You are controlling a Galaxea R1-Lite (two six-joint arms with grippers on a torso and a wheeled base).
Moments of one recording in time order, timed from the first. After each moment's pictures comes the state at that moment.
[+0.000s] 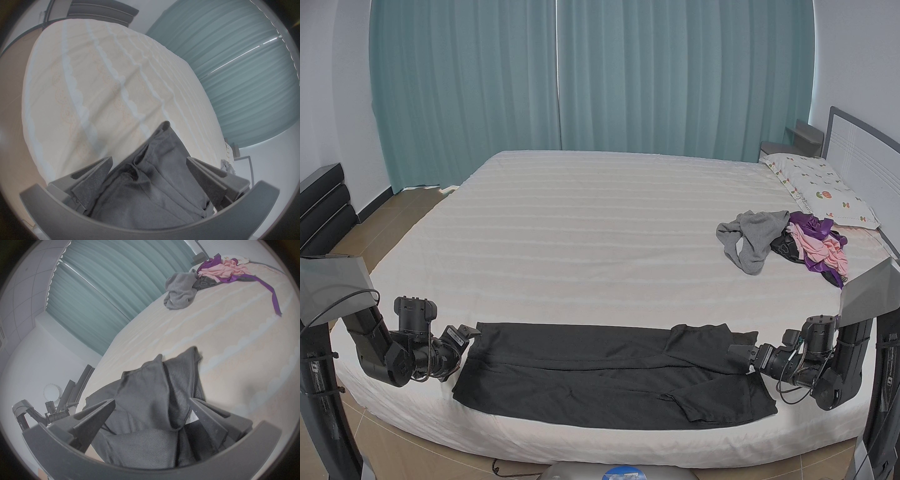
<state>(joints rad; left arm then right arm) -0.01 2.21 -0.57 -0.87 -0.11 -0.97 0.04 2.38 -0.31 -1.50 0.38 0.56</state>
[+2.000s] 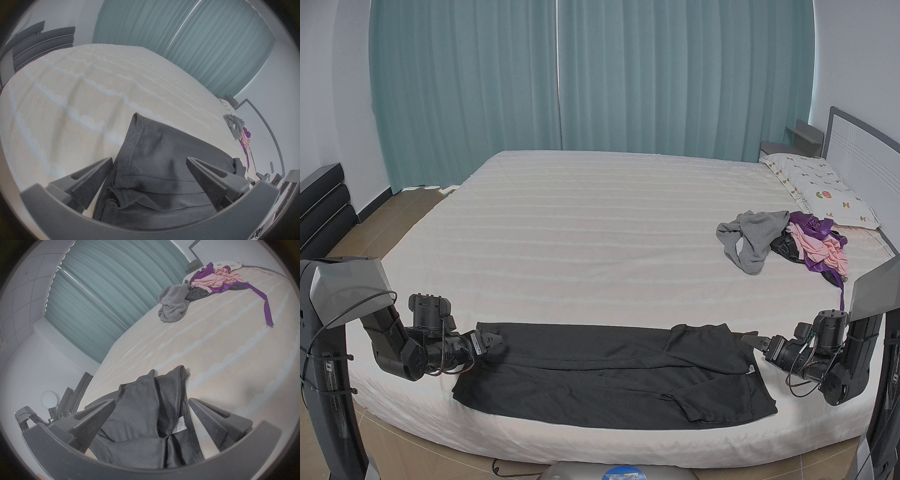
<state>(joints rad) -0.04 2.30 -0.69 -0.85 -0.19 -0.45 -0.02 2.34 -0.31 -1.50 0.38 0.57</state>
